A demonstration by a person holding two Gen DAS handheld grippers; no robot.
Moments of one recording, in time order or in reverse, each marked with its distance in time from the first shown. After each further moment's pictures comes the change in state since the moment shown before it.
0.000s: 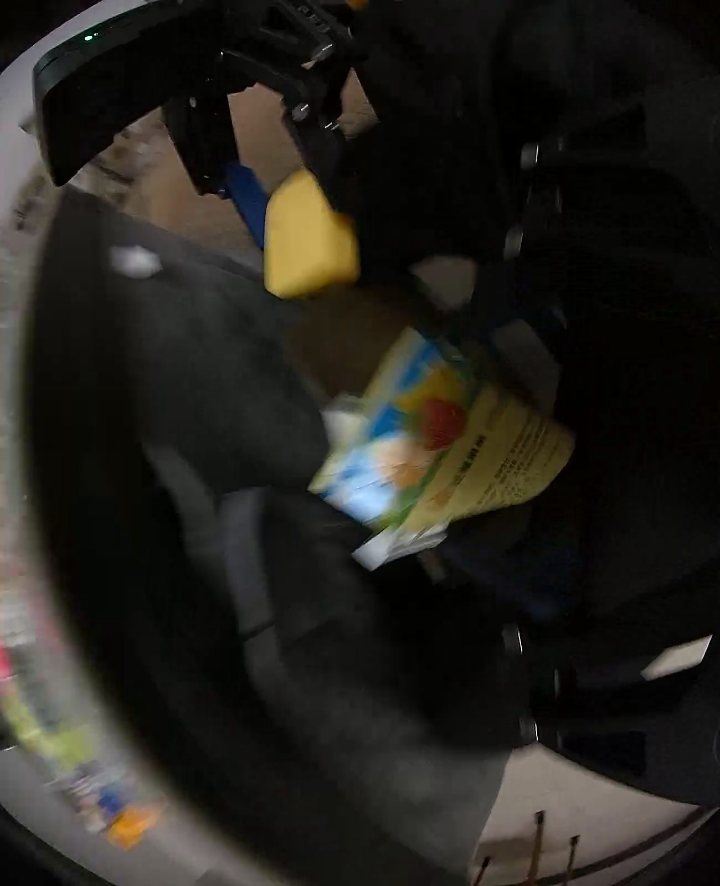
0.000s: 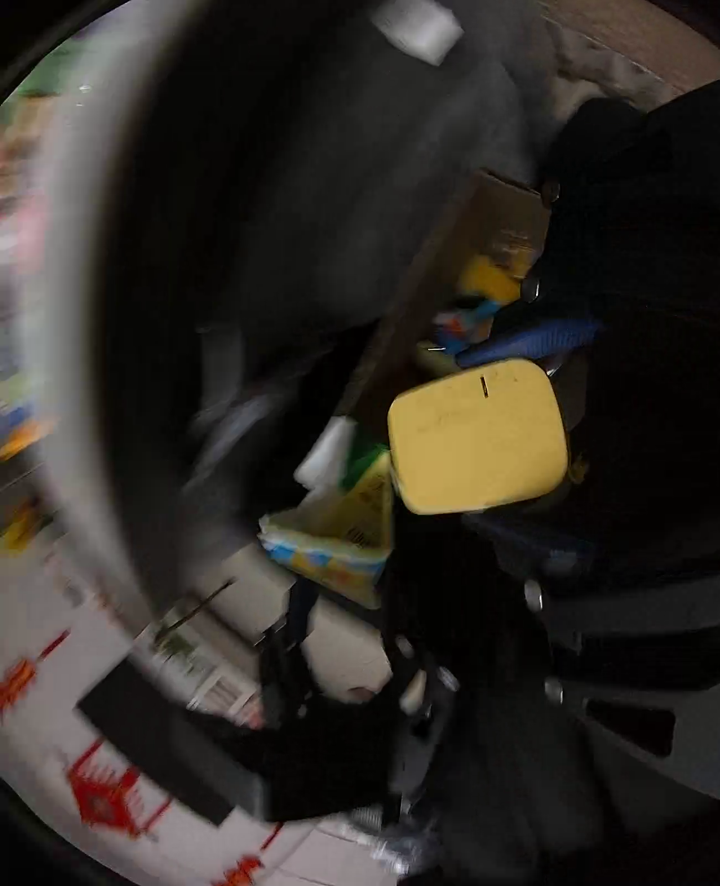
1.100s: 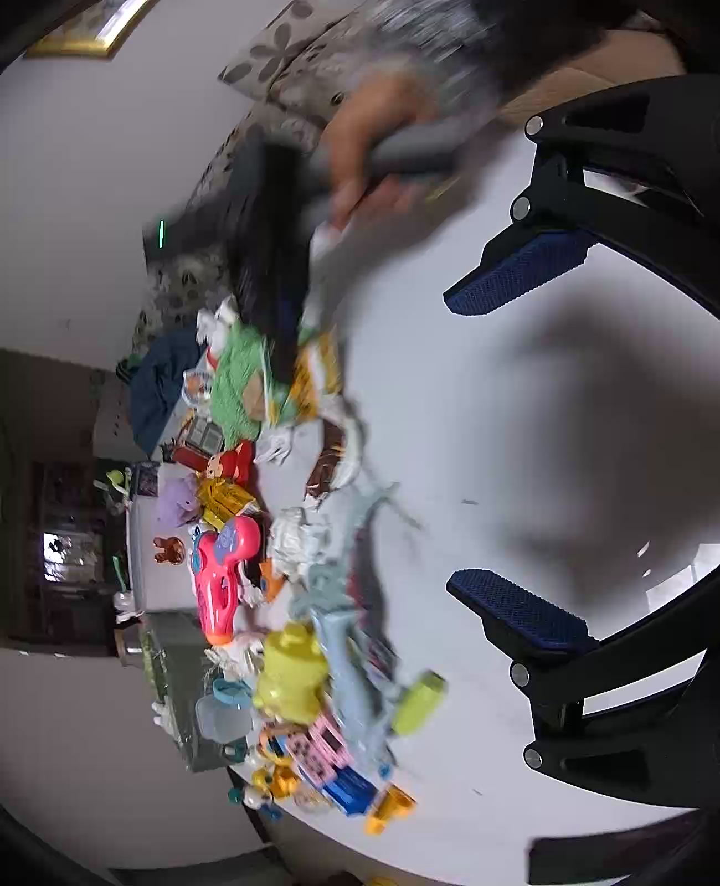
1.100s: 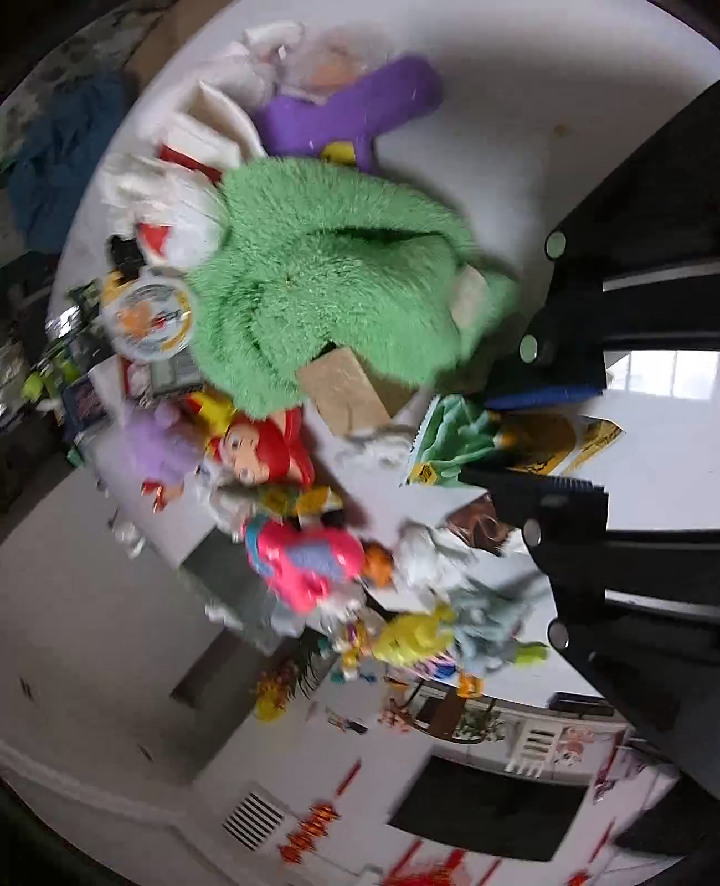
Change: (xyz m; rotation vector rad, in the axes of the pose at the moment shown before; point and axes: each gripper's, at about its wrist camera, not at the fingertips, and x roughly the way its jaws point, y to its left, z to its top) left arm -0.103 0.080 0.242 -0.190 -0.464 0.023; right arm -0.186 -0.187 0.254 0.450 -0.542 -0.054
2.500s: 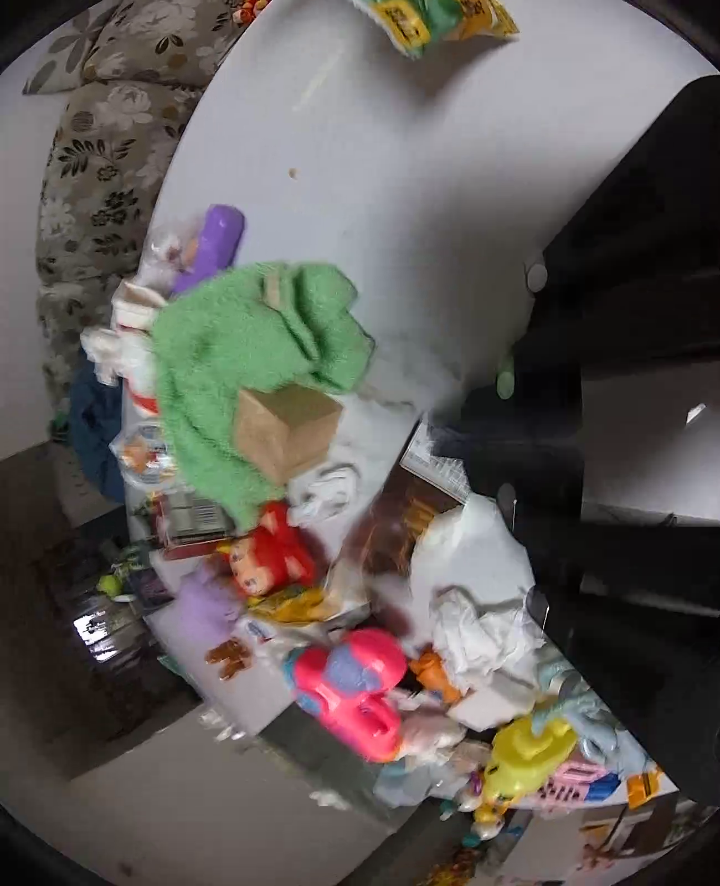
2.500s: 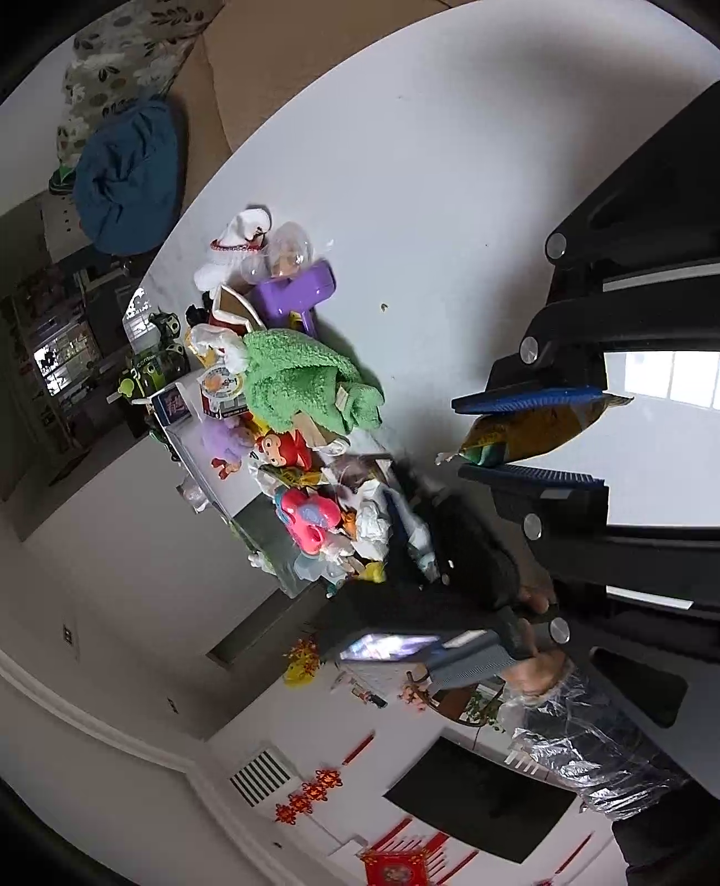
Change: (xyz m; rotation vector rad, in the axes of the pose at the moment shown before) left arm 0.150 -0.056 0.065 0.426 0.122 0.222; right arm -0.119 -0.034 -0.084 -0.015 -0.169 0.037
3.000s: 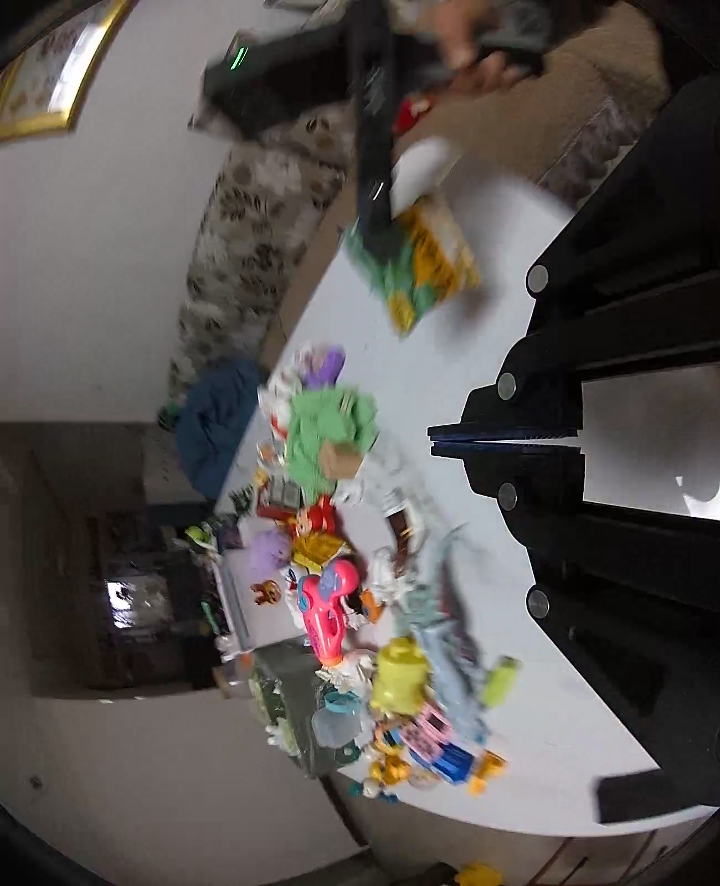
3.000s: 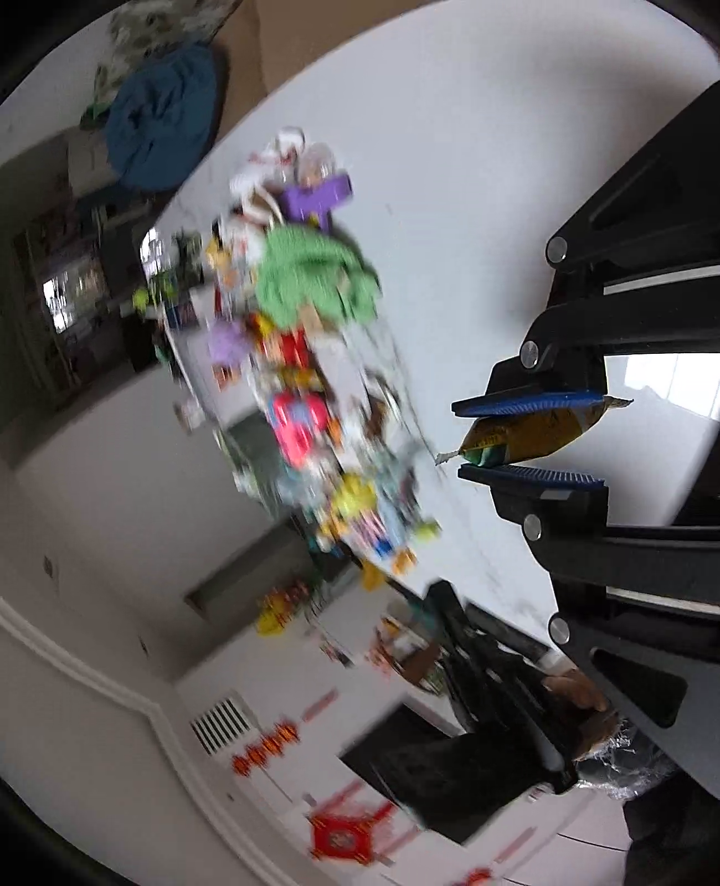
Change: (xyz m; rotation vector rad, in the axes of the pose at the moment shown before) left arm -0.233 0.010 -0.108 -0.234 -0.288 -0.191; right arm -0.037 0.085 -0.030 -0.164 0.049 0.137
